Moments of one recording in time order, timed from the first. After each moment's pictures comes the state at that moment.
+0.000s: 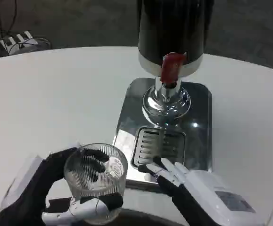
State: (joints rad) left arm 0.12 0.38 0.11 -0.29 0.17 -0.26 -0.18; right arm 0.23 -0.03 0.42 -0.94 -1.17 0.25 0.65
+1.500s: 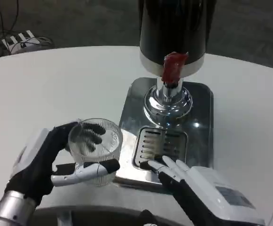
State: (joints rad) left arm -0.27 0.39 0.08 0.24 0.28 -0.45 -0.07; right arm 0.19 -0.01 0.41 -0.93 -1.18 0.29 0.69
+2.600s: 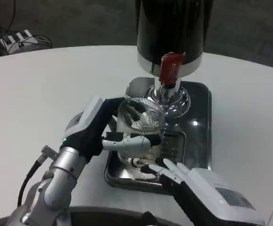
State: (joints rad) left arm -0.76 0.33 -0.15 0.85 0.45 -0.55 0.14; right arm 0.18 -0.01 0.40 -0.93 -1.20 0.30 0.72
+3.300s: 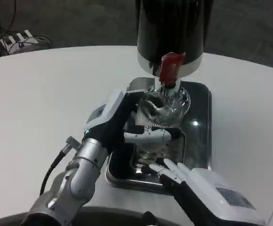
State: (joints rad) left arm -0.88 0.26 -0.26 0.96 0.45 -0.48 0.22; right arm 0.19 -0.01 0.40 -0.93 -1.19 0.30 0.72
